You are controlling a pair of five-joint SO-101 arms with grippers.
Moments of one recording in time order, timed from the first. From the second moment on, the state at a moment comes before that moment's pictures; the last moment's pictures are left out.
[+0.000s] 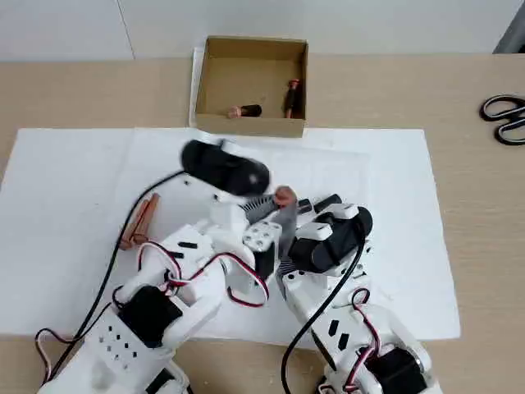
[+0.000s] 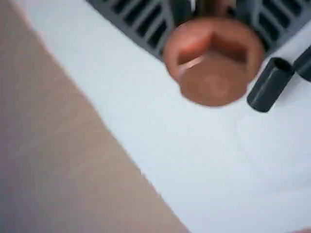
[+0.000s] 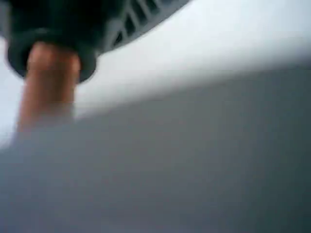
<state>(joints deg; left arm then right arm) 38.8 -57.4 49.2 46.4 22.1 -32.8 -101.5 73.4 58.8 -6.7</state>
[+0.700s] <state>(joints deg) 40.3 -57.7 45.4 57.6 17.5 -32.6 -101.5 73.5 58.8 -6.9</state>
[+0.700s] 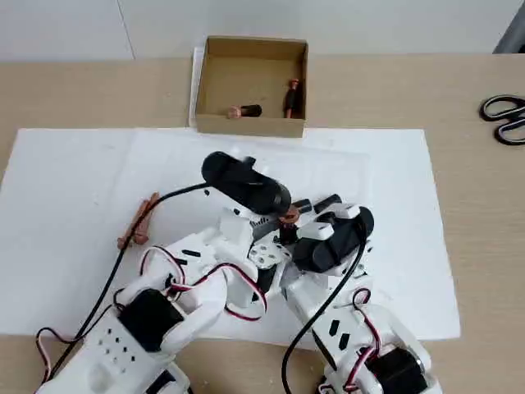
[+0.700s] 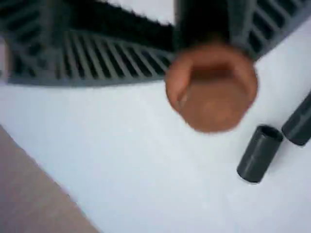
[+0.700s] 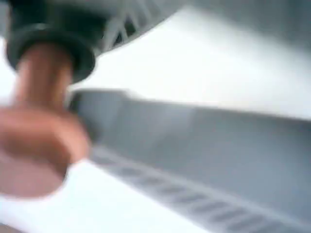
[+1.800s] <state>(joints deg) -20.8 -58.0 24.6 89.3 -1.4 -17.2 -70.7 50.5 55.7 -5.3</state>
